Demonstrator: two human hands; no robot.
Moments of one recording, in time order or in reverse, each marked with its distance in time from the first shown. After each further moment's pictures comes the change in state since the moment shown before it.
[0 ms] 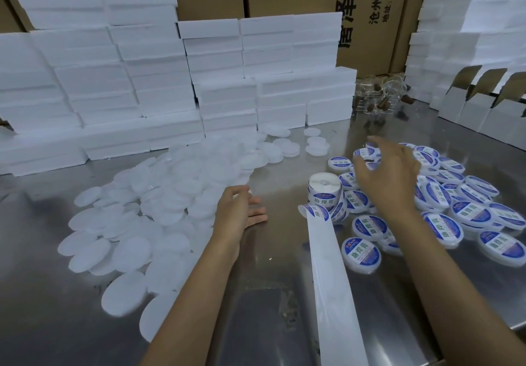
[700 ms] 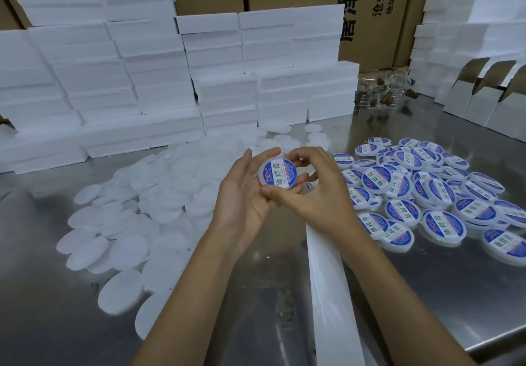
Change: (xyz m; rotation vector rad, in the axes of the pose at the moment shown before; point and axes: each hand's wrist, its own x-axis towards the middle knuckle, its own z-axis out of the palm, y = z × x) left_hand -0.031 0.034 0.015 -0.531 -0.532 -0.018; right_hand -0.063 -0.083 0.013 0.611 -0.253 -0.226
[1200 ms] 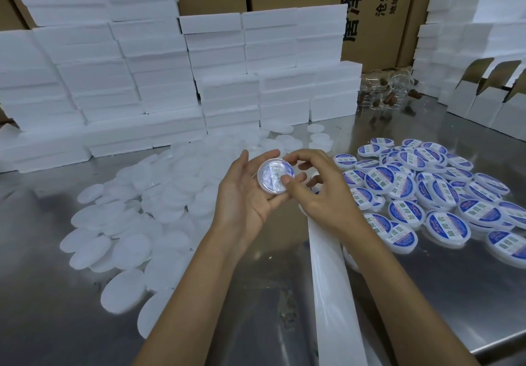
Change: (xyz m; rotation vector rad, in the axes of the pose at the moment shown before) left_hand -0.002 0.001 -0.001 -0.071 0.063 0.020; right_hand 0.003 0.004 -0.006 0.101 -0.130 0.069
